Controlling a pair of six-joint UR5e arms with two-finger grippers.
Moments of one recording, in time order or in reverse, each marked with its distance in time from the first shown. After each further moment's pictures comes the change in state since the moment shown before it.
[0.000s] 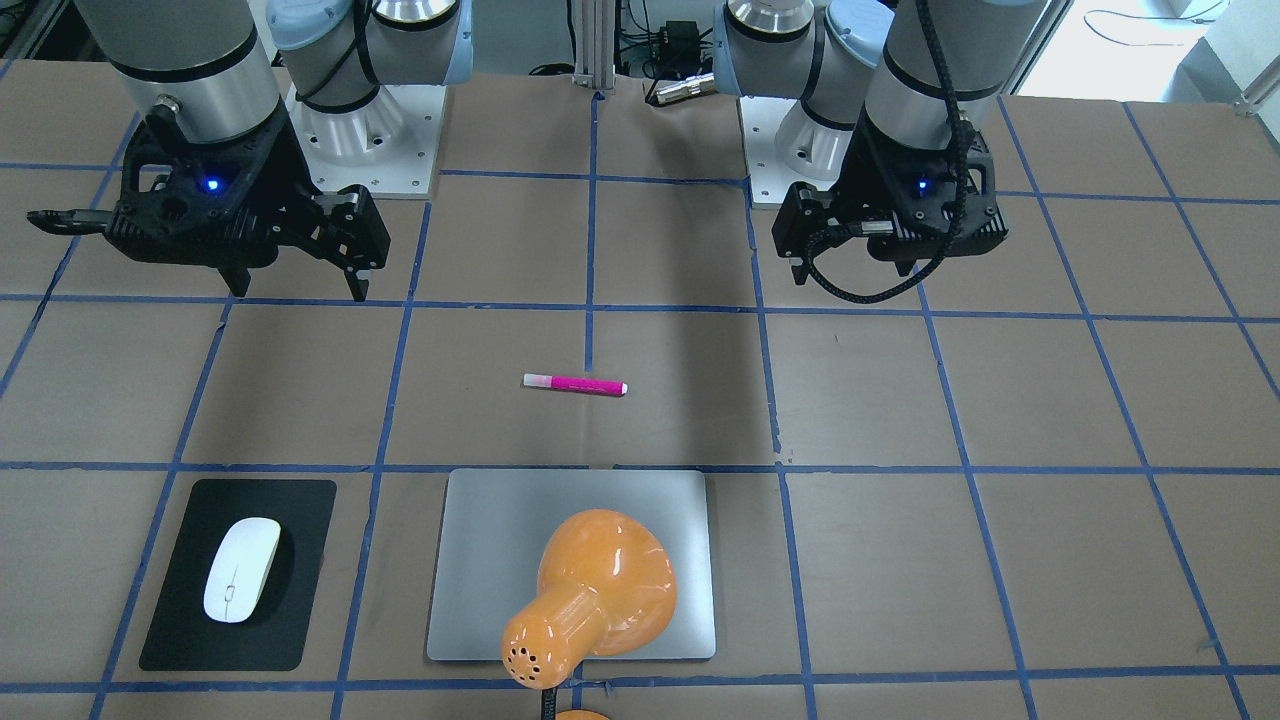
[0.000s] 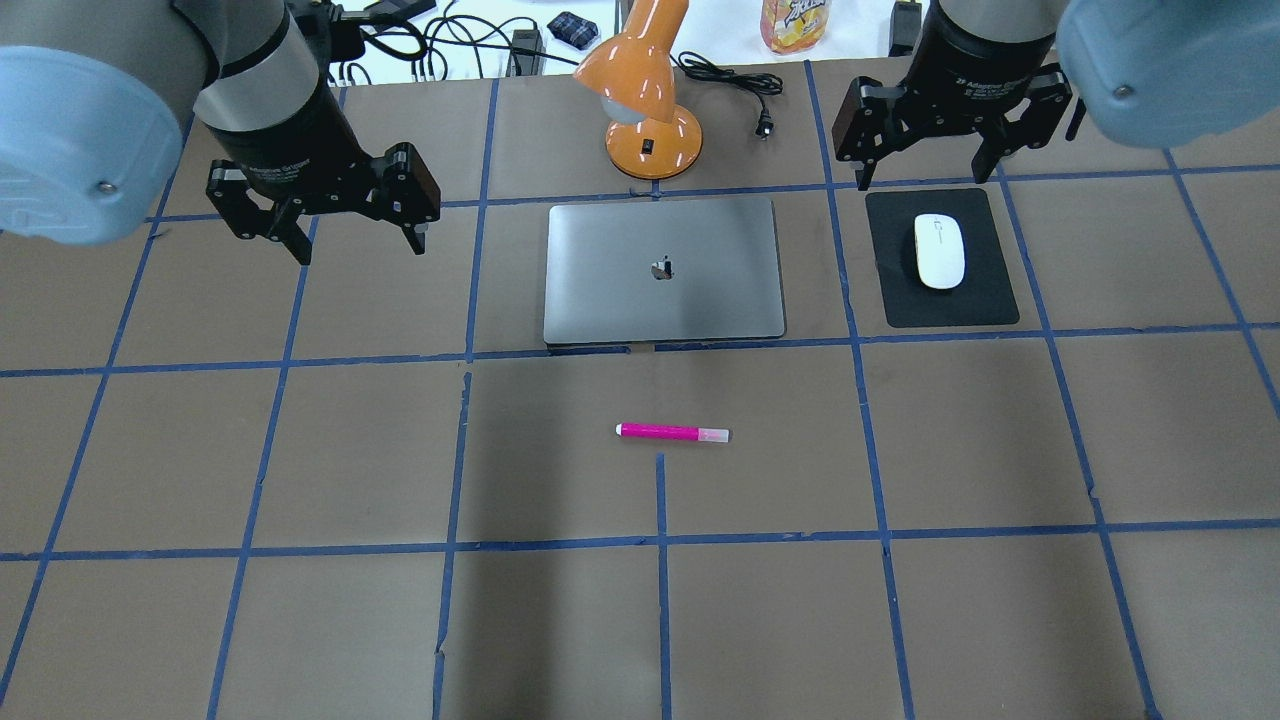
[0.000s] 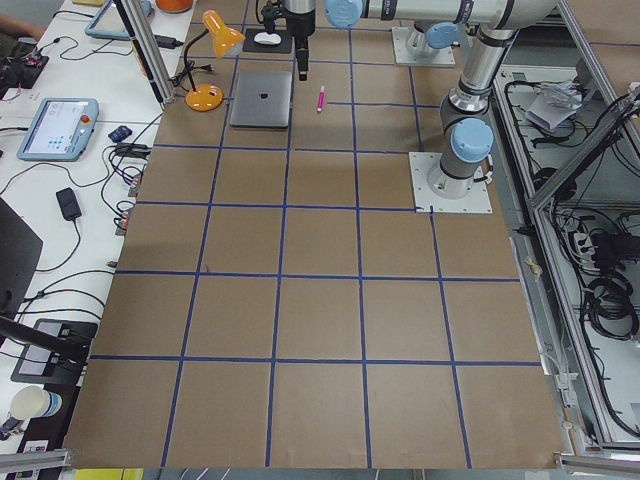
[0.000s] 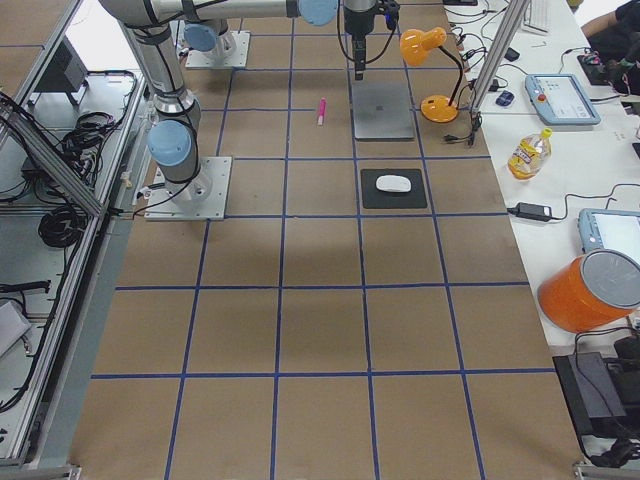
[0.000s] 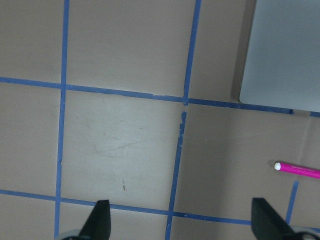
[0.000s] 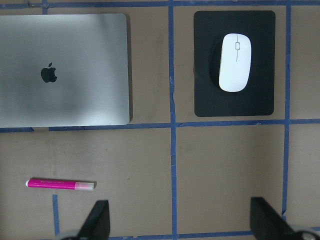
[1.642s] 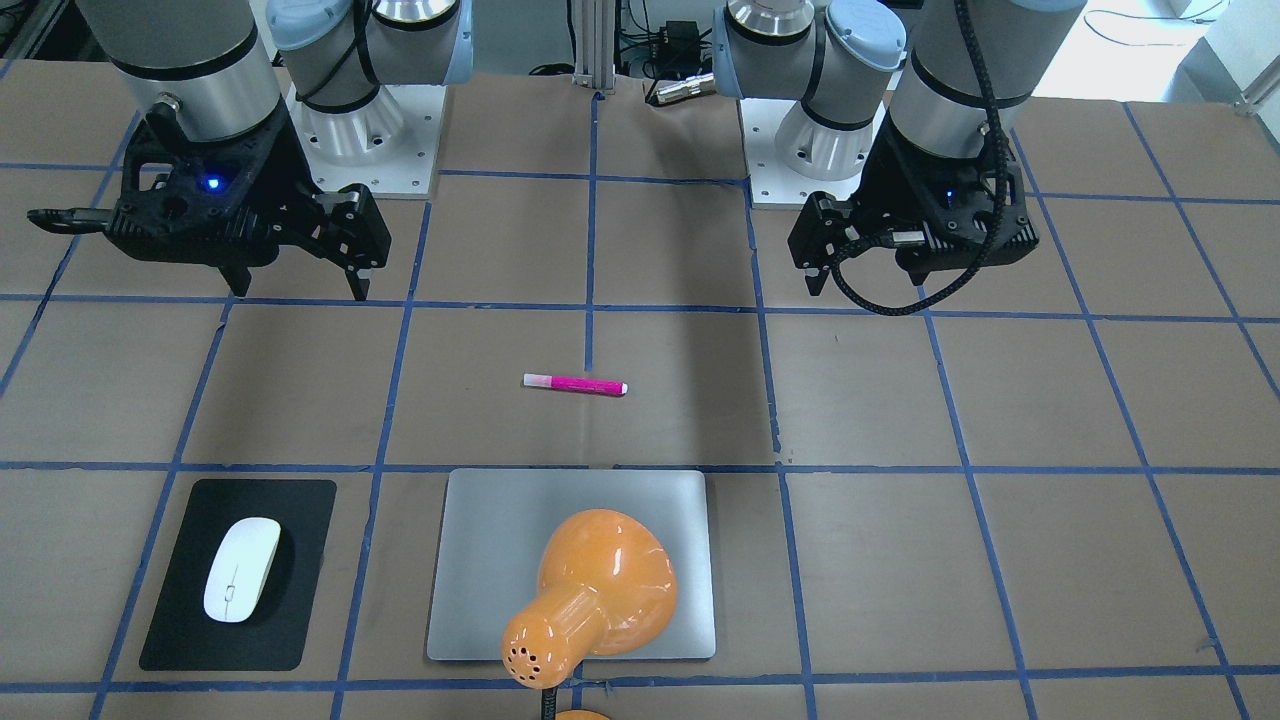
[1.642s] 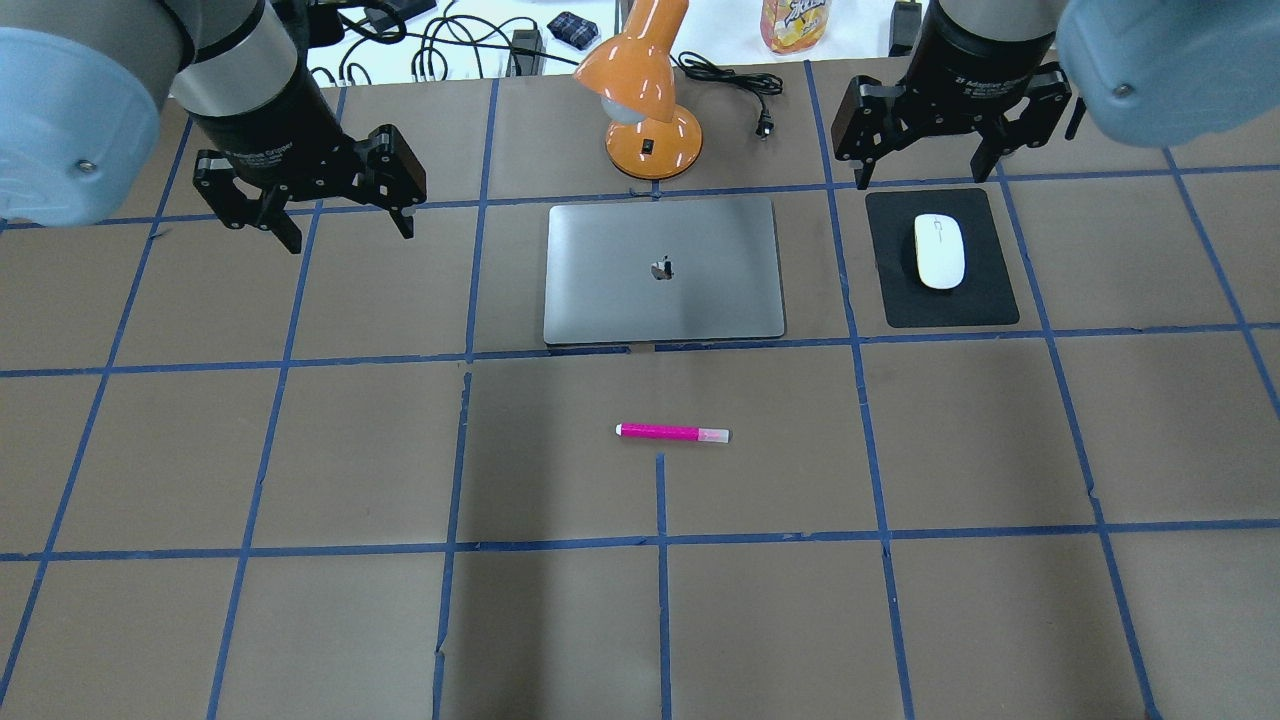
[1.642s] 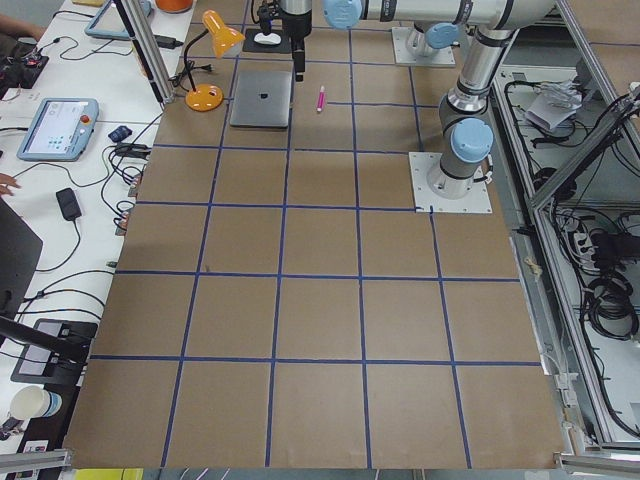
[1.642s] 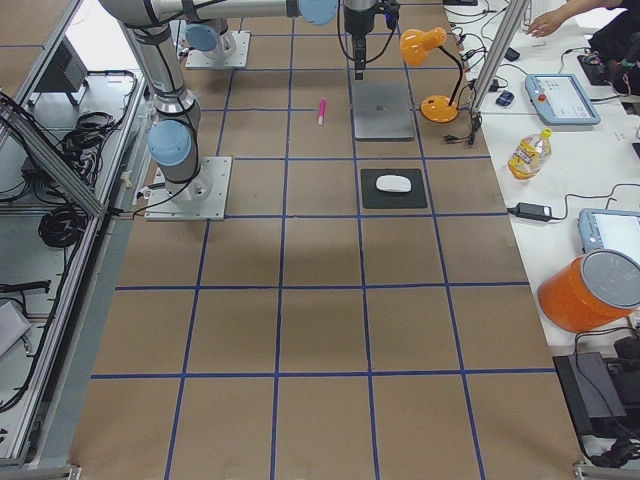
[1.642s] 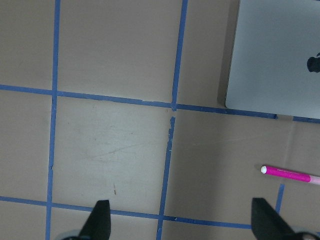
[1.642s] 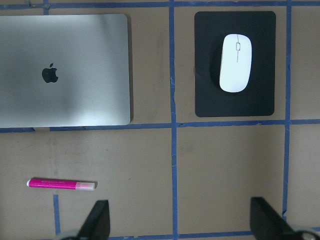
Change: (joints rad) left arm 0.037 -0.012 0.013 0.008 -0.014 -0.008; right arm 0.001 0.000 -0.002 0.000 0.001 0.001
